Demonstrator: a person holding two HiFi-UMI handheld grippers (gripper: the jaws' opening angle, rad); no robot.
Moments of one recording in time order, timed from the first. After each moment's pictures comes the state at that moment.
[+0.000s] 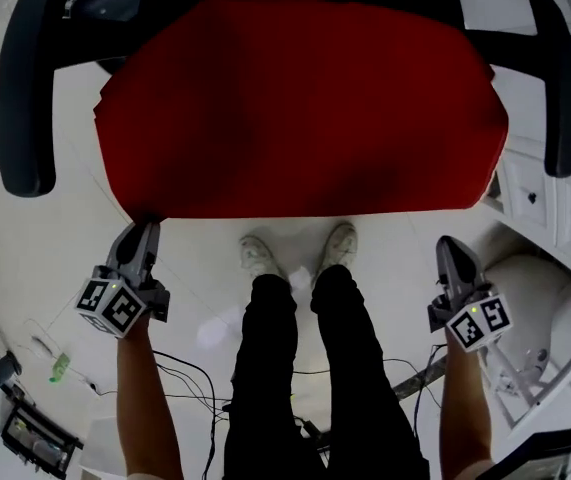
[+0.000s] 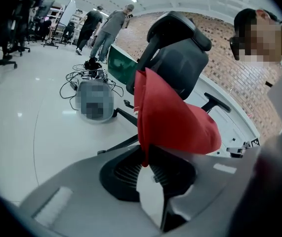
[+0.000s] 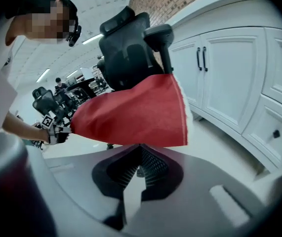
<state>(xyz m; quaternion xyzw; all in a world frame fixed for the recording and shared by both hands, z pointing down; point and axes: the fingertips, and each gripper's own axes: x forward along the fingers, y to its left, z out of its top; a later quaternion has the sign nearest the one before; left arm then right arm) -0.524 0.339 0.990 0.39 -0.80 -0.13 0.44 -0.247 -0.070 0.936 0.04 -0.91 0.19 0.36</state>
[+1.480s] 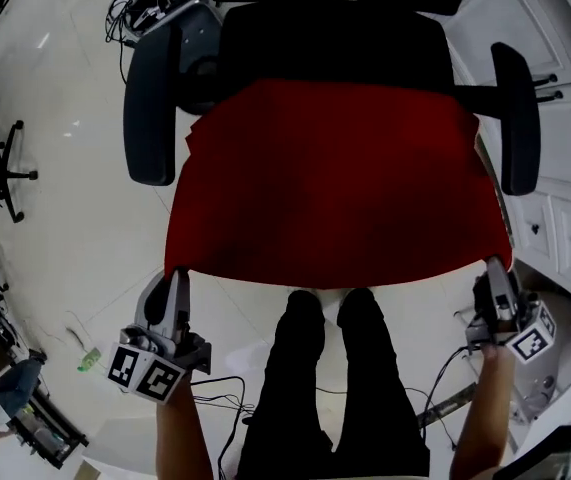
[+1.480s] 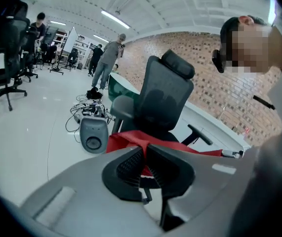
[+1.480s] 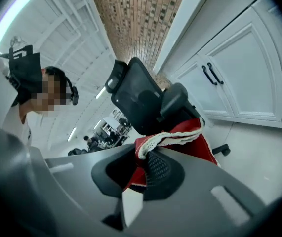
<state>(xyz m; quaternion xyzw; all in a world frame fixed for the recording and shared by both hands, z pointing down) -0.505 0.319 0.750 0.35 -0.86 -0.14 0.34 -0.291 -0.113 0.760 -0.05 -0.90 0.42 0.14</state>
